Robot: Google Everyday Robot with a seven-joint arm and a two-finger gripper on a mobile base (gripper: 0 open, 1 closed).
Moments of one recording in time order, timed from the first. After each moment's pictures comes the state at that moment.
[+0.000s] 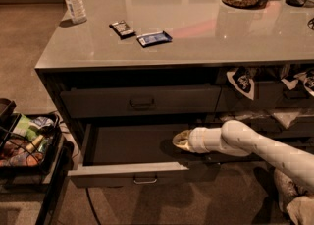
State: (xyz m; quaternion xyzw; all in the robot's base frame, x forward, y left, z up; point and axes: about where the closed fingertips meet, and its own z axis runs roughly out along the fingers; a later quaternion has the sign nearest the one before) arm 0.614 -0.100 0.480 -0.59 0.66 0.16 0.43
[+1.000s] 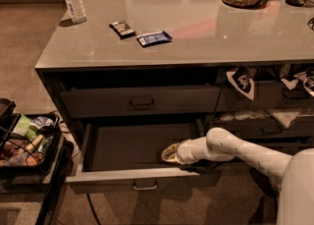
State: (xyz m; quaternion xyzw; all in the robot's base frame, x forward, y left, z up) arm 0.589 -0.048 0.402 -0.64 0.63 0.24 0.38
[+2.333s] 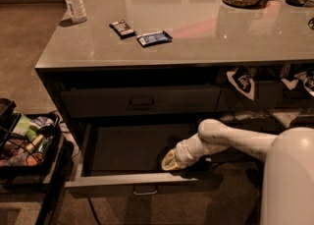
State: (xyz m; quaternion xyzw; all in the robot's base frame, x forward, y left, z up) arm 0.544 -0.046 0.407 -0.73 0.58 0.25 0.26
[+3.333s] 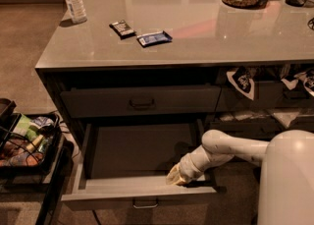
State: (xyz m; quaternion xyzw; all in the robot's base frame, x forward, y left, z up) arm 0.486 -0.065 0.375 -0.69 0.61 0.33 0.20
